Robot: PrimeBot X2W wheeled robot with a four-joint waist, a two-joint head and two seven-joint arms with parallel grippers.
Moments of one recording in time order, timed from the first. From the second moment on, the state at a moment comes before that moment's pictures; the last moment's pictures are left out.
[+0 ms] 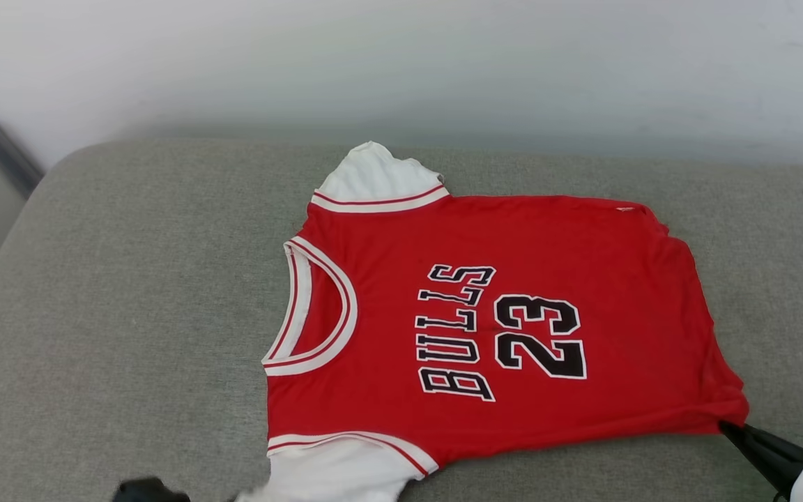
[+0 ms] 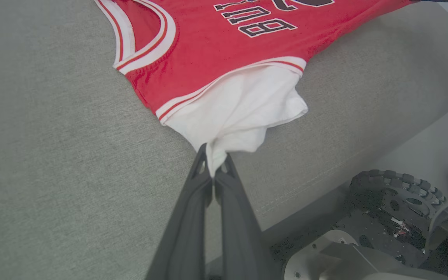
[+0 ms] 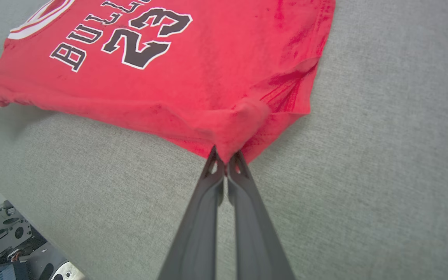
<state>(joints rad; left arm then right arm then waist) 0.12 1.00 -0.72 -0.44 -0.83 0.21 0.08 0.01 -0.81 0.42 0.07 0.85 0.13 0.18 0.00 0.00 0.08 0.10</state>
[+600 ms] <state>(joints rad) -0.19 0.95 -0.60 -0.36 -0.76 0.15 0.04 -0.08 -0.65 0.22 -0.03 0.77 0.13 0.47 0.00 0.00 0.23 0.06</state>
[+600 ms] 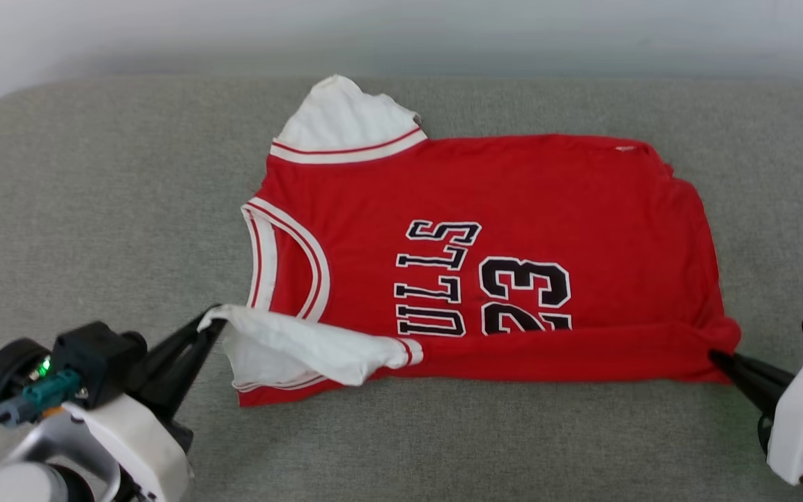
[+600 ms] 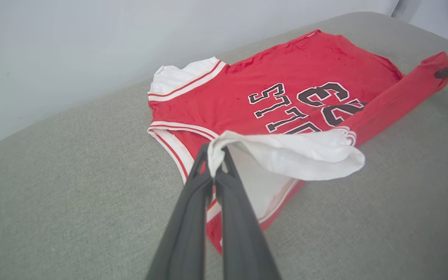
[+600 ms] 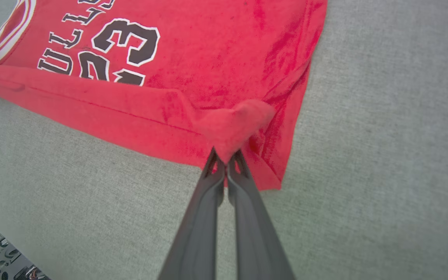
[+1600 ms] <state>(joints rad) -0.39 0.80 -0.63 -0.02 -0.77 0.10 0.09 -0.27 -0.51 0.19 0.01 0.52 0.13 0.68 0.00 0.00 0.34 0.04</state>
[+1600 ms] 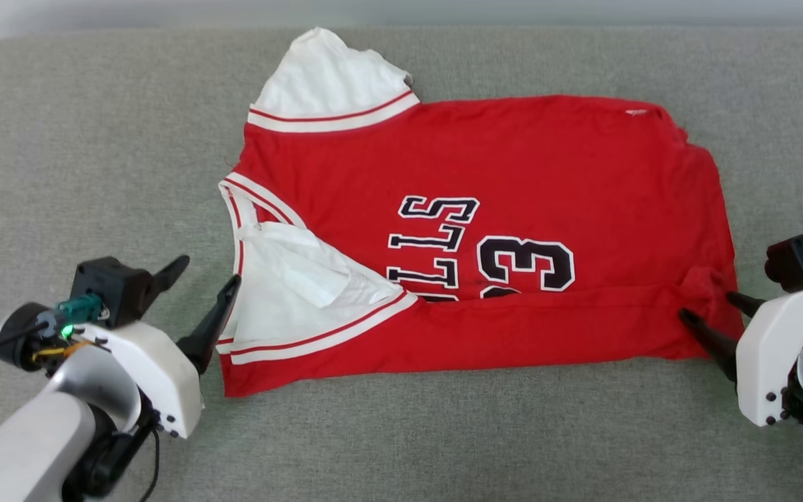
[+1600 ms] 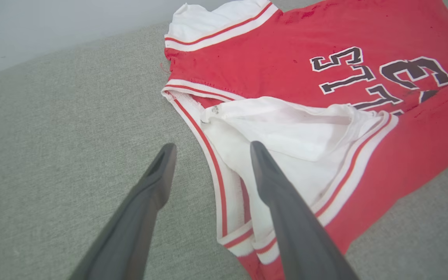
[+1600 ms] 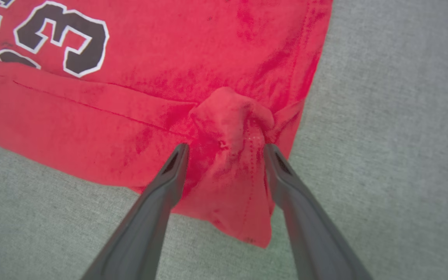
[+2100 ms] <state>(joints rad) -0.16 0.81 -0.66 -0.14 -0.85 0.23 0.15 -0.11 -0.45 0.07 -0.16 0.41 0.13 0.76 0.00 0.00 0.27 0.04</state>
